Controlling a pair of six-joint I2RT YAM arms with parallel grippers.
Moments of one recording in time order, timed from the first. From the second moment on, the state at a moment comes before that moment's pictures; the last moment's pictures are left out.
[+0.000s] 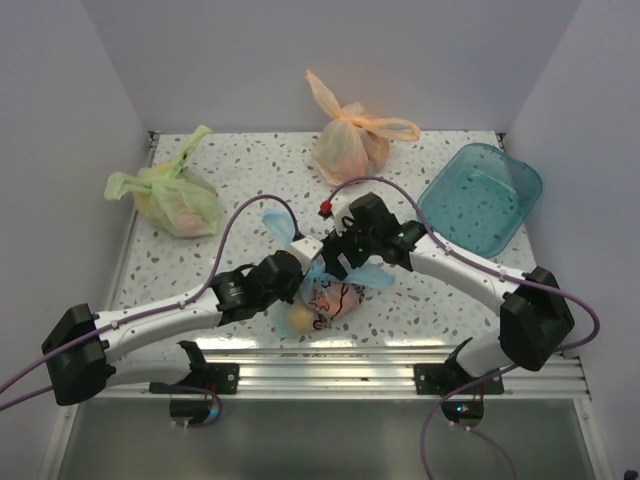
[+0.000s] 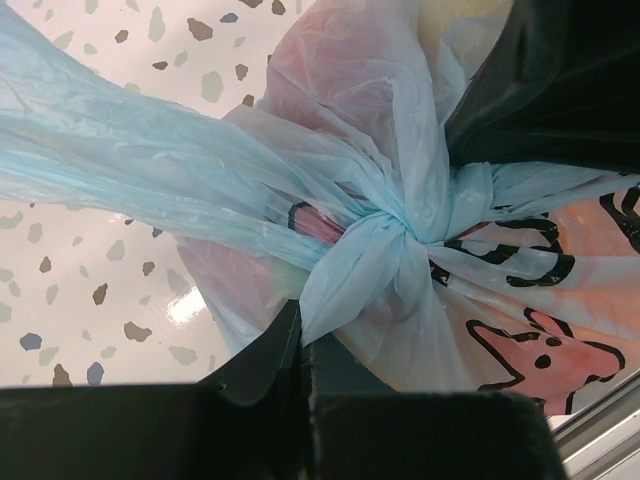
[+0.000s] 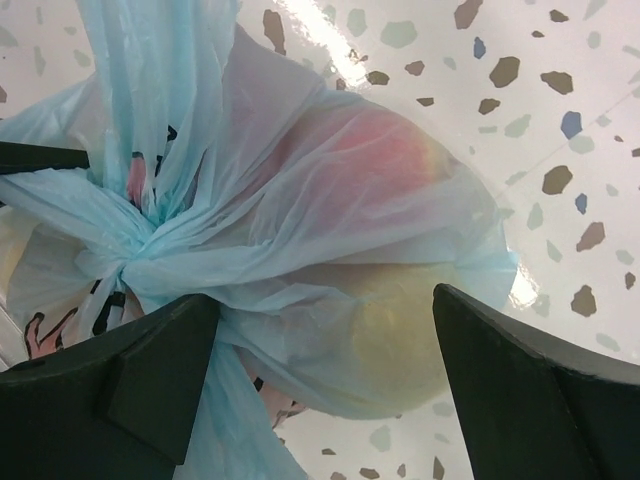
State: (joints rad) left arm -1.00 1.14 0.71 -0.29 -0.36 -0.19; right arm 0.73 1.45 1.05 -0.42 -0.16 -0.02
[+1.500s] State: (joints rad) left arm -0.73 1.04 0.83 -0.27 -0.26 -0.46; right arm 0.59 1.08 0.74 -0.37 -0.07 0.41
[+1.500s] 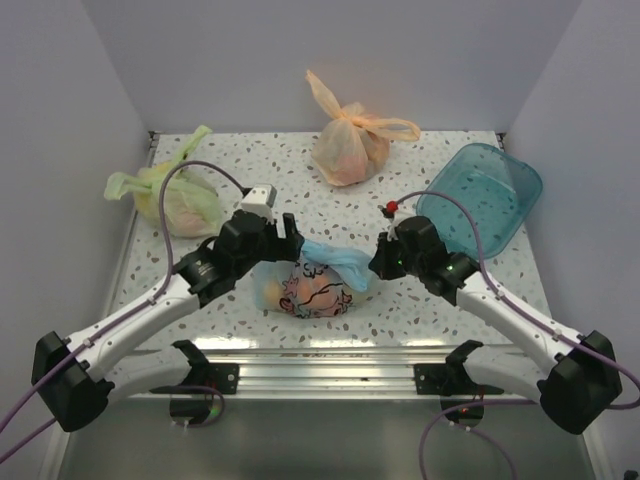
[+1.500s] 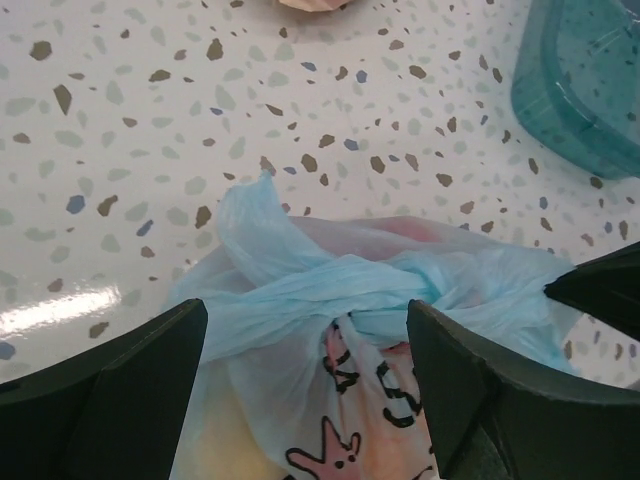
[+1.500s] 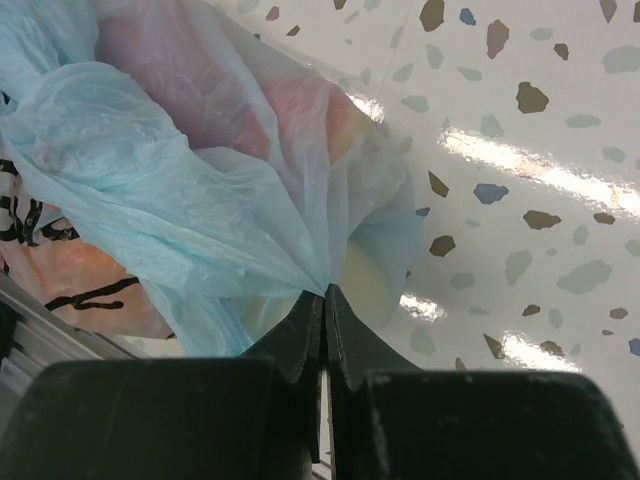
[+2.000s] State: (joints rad) left arm -0.85 1.22 0.87 -0.44 -0.36 -0.70; right arm 0.65 1.07 0.75 -0.38 0.03 0.40
